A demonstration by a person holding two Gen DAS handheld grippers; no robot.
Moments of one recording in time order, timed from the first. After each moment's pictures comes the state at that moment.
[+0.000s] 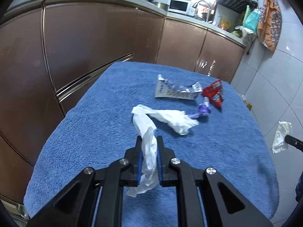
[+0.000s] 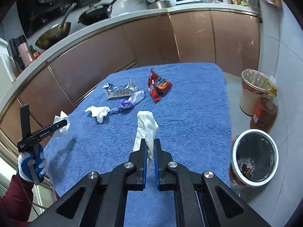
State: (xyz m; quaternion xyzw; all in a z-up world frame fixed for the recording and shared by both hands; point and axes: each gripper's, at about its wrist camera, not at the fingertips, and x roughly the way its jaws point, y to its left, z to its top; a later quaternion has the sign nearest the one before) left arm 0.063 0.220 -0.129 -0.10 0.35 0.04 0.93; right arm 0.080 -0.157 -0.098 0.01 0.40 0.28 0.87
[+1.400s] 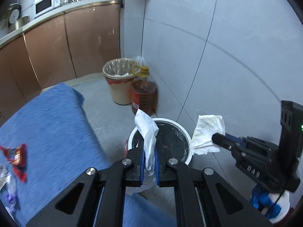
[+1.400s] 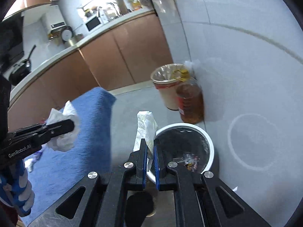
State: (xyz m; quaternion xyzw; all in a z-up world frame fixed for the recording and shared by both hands) left arm 0.245 -0.228 -0.126 0.08 0.41 -0.28 0.86; right arm 0.129 -0.388 -0.149 0.14 0.37 0.02 0.92
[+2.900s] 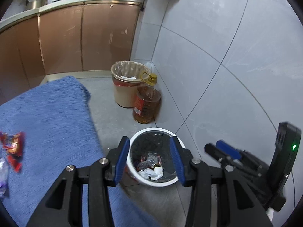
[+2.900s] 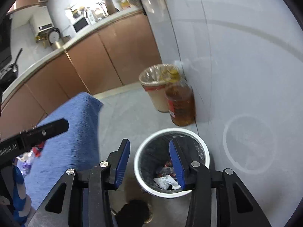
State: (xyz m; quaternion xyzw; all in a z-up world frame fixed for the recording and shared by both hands) left arm 0.254 -0.193 -0.100 -0.01 0.41 -0.25 0.88; right arm 0.149 -0.381 -0.138 0.14 0.36 -0.02 0.92
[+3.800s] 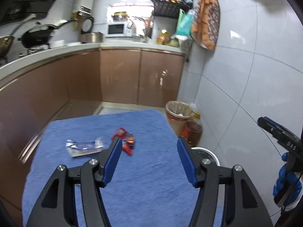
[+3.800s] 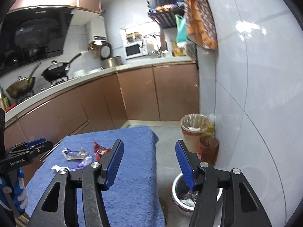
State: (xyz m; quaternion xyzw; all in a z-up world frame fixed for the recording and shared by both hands) left arm 0.085 0.041 0.023 -0.02 0.27 -0.10 0.96; right arm 0.051 -0.254 0.016 0.03 0.22 0.09 0.97
